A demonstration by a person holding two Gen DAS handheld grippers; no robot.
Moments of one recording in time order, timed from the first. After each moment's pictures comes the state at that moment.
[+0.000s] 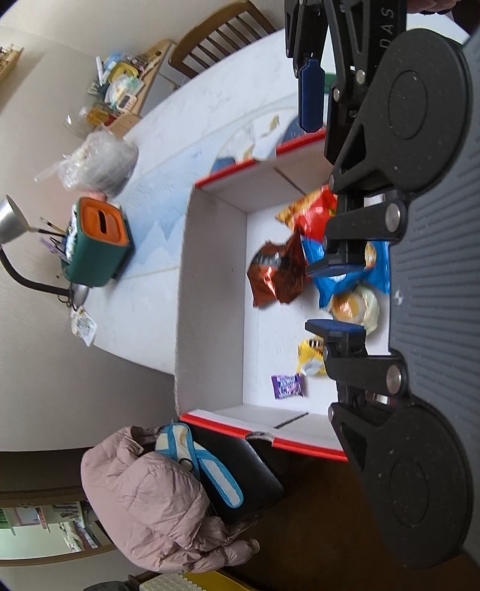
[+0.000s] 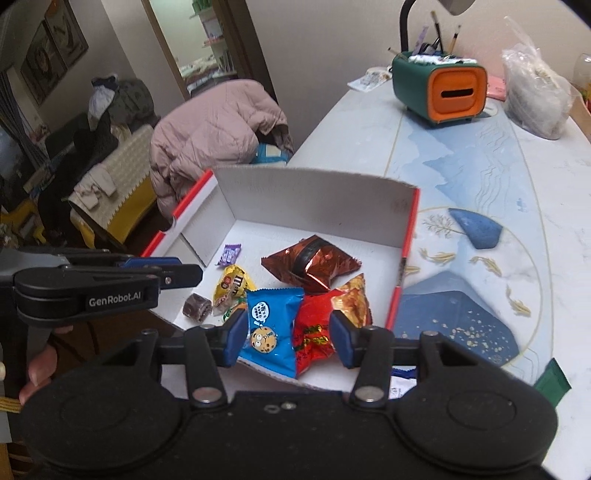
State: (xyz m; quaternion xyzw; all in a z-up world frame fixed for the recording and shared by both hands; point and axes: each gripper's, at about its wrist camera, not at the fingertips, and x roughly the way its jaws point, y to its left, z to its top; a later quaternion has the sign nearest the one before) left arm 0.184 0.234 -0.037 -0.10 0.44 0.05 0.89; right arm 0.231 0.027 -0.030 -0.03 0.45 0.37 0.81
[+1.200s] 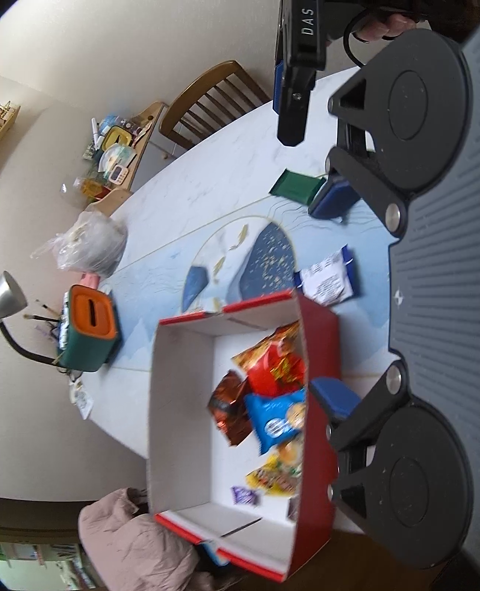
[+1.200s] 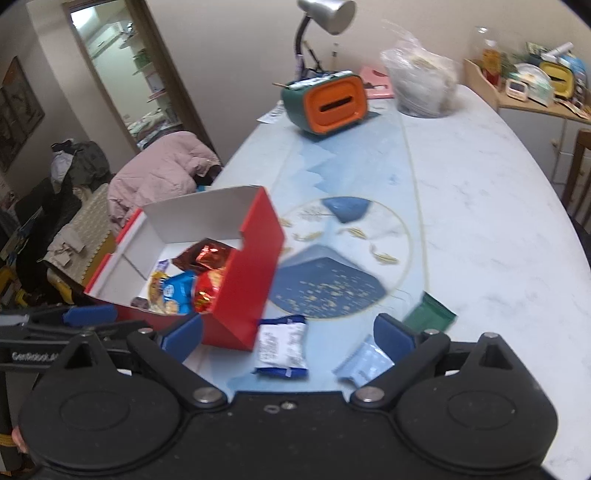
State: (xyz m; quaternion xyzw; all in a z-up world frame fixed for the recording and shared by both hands) left arm 0.142 0.113 -0.040 -0.13 0.42 -0.02 0.90; right arm 0.214 -0.143 -0.031 0.05 0.43 0.29 0.85
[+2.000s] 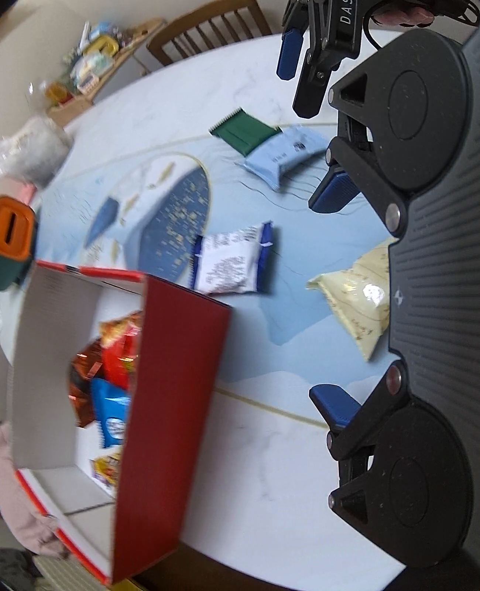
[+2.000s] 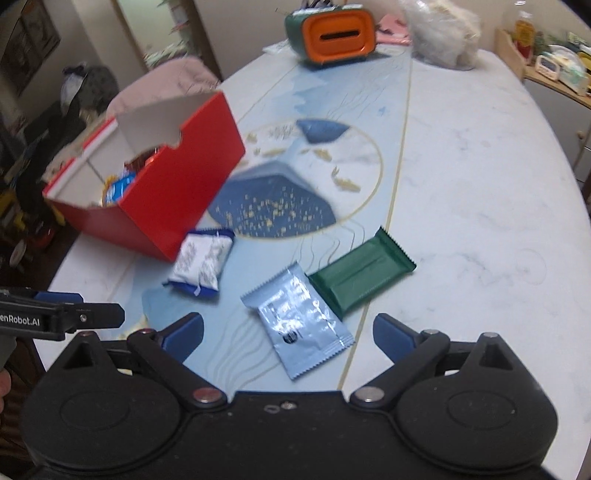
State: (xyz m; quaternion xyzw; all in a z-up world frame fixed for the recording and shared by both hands) left arm 0.143 0.050 -0.129 -0.20 0.52 0.12 0.82; right arm 0.243 -0.189 -0.118 -0.05 0.48 0.34 0.80
